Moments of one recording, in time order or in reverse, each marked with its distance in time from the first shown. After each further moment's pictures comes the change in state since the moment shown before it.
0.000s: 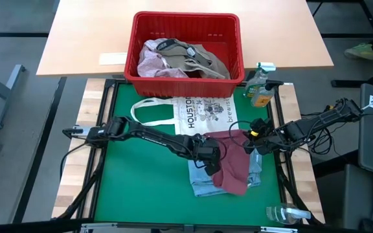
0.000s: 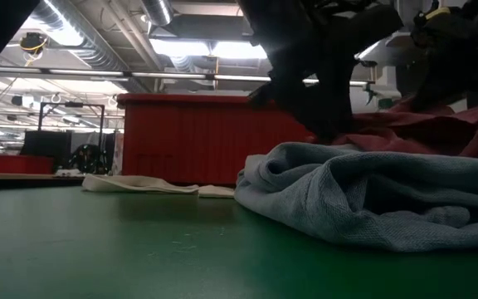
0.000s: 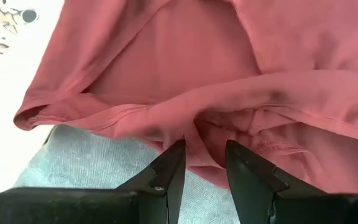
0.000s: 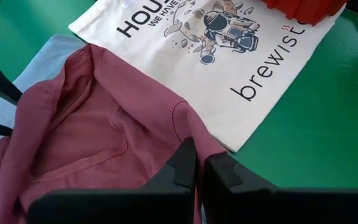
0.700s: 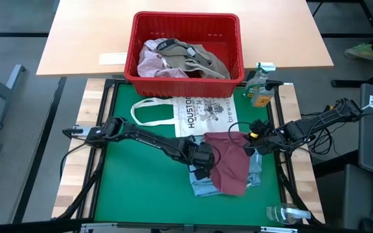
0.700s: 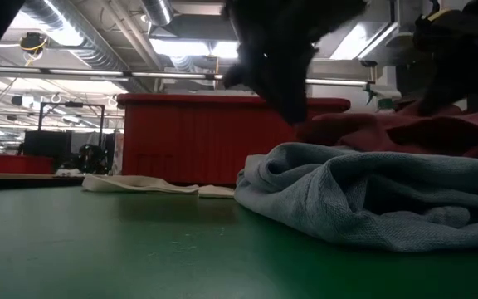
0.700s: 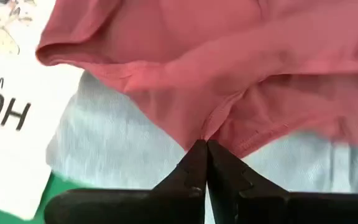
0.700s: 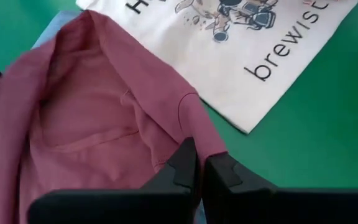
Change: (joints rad) left arm -0.055 -0.060 0.000 -0.225 -0.003 0.054; right arm 0.000 0.000 0.000 -0.003 -0.092 0.000
